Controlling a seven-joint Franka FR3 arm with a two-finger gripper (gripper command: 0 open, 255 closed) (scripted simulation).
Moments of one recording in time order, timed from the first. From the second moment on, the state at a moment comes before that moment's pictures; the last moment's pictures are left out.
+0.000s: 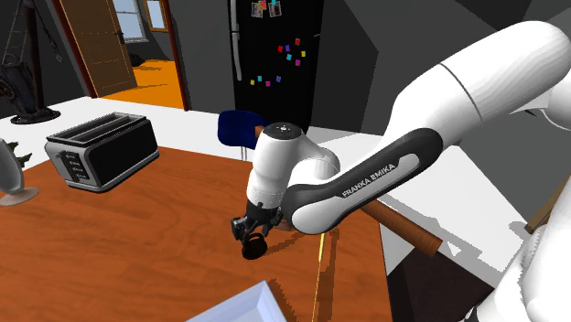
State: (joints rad) arm 0.11 0.15 0.49 -2.20 -0.18 2.55 0.83
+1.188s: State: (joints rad) arm 0.09 0.08 0.51 -2.16 -0.11 2.45 0.78
